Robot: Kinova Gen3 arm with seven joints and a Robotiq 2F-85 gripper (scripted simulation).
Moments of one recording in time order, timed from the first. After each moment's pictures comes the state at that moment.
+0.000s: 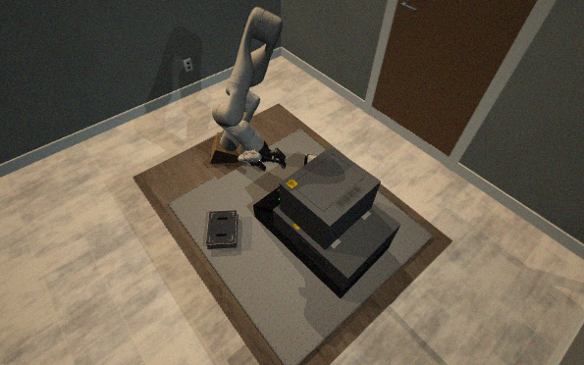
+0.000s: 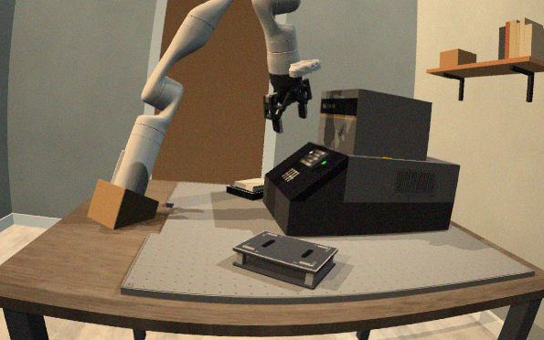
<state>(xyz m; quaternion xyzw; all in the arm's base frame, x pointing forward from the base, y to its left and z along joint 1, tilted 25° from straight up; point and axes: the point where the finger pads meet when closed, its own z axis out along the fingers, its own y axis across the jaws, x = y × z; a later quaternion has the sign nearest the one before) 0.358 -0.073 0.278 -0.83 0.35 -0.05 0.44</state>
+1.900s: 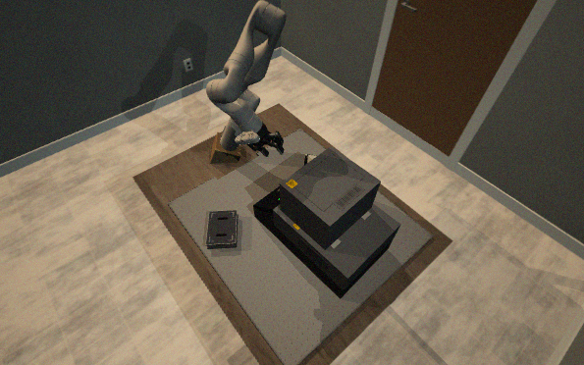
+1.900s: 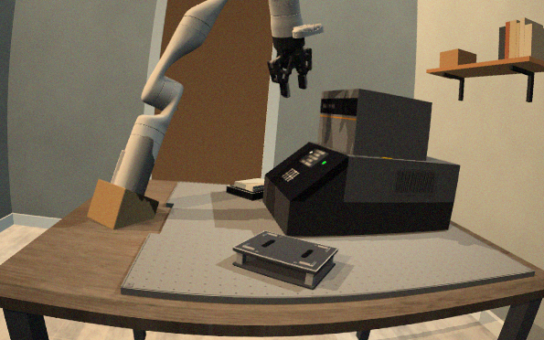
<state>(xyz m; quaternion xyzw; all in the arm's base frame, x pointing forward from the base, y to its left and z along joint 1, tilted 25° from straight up) 0.340 -0.104 0.359 -0.83 0.35 -0.05 0.44</state>
